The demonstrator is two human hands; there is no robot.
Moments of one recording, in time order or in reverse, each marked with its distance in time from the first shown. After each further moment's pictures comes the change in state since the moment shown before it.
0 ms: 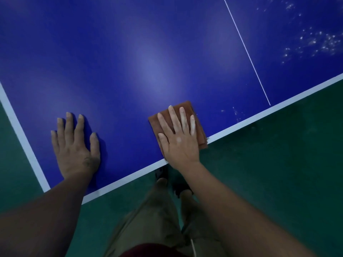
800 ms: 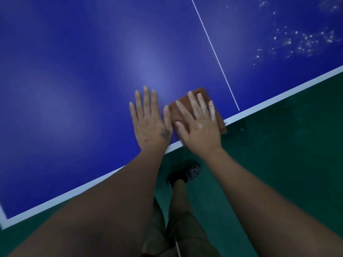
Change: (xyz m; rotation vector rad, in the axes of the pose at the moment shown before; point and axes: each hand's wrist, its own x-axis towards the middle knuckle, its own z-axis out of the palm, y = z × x) left_hand -0.009 0.341 0.045 -0.160 -0.026 0.104; right_hand 0.014 0.192 -0.034 -0.009 0.103 -0.030
